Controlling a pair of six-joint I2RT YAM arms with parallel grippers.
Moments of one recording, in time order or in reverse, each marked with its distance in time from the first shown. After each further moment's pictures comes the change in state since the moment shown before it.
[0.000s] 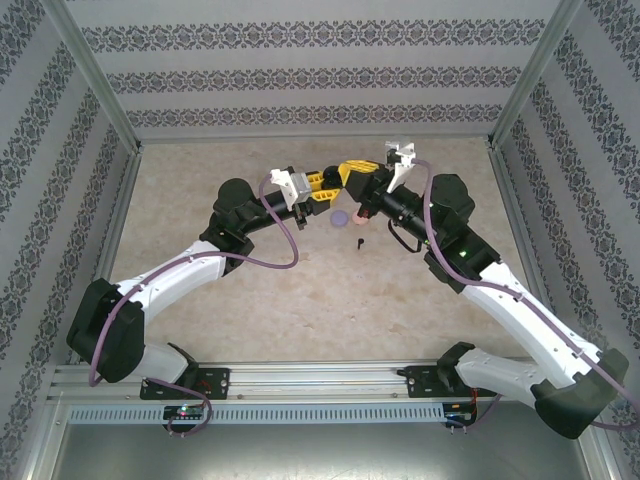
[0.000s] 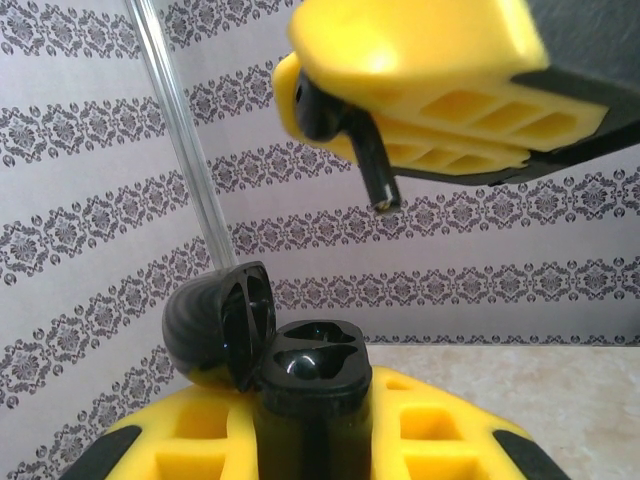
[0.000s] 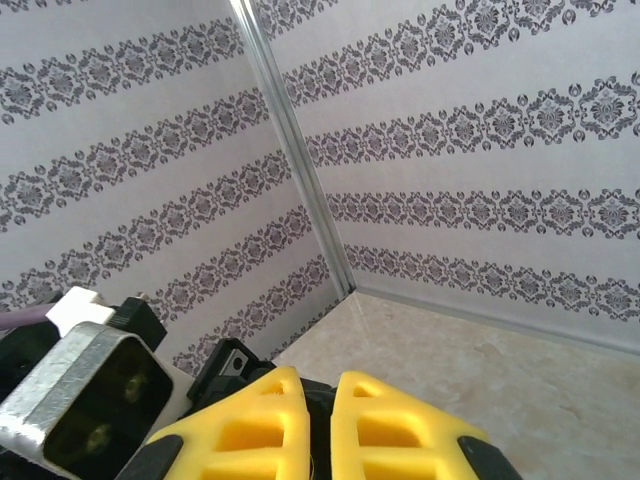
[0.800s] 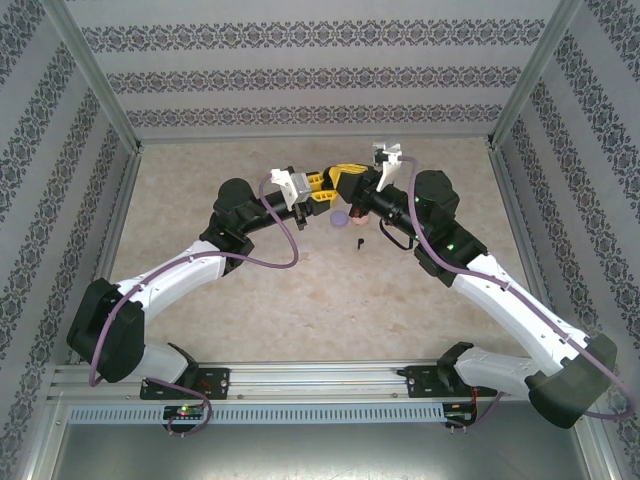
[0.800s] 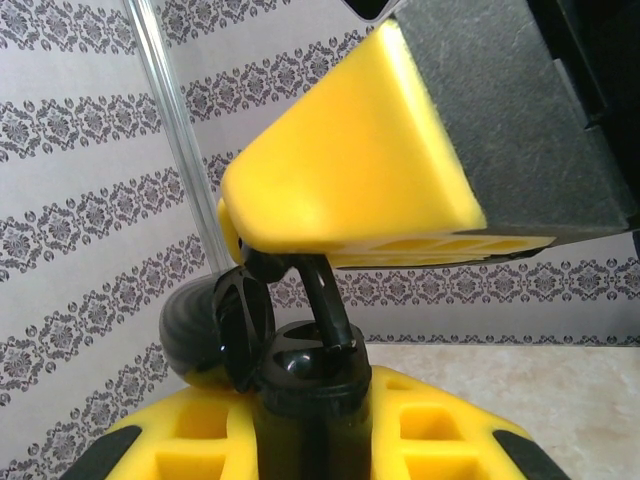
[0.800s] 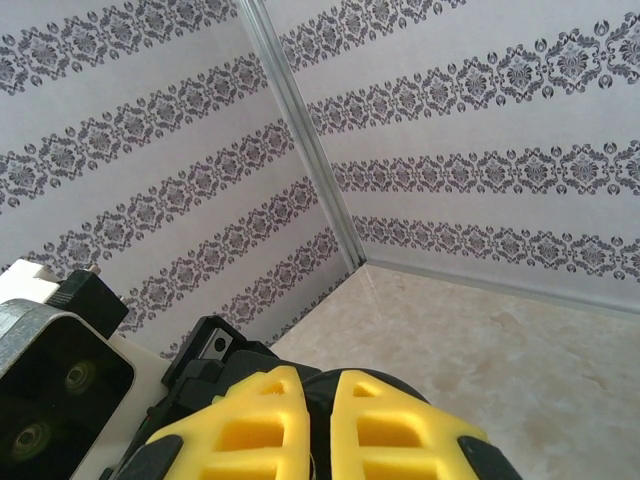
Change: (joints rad) left arm 0.000 0.000 0.000 -0.002 0.008 -0.011; right arm 0.000 0.069 -0.011 0.024 -0.029 0.032
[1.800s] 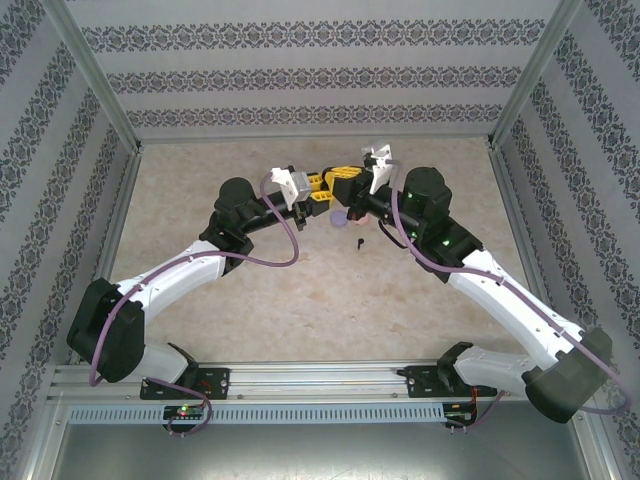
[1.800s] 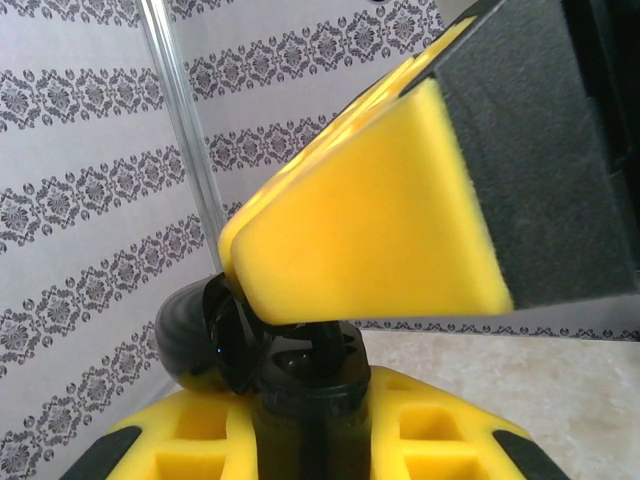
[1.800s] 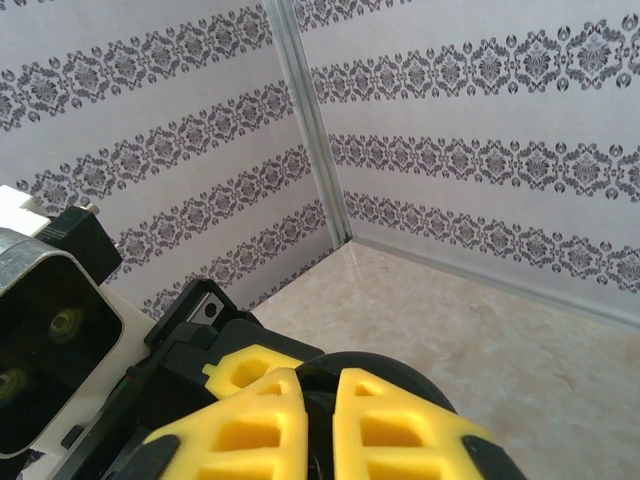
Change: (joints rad) left arm 0.004 0.000 0.000 -0.036 -0.010 -0.015; right arm 0.000 0.037 0.020 -0.049 -0.038 -0.136
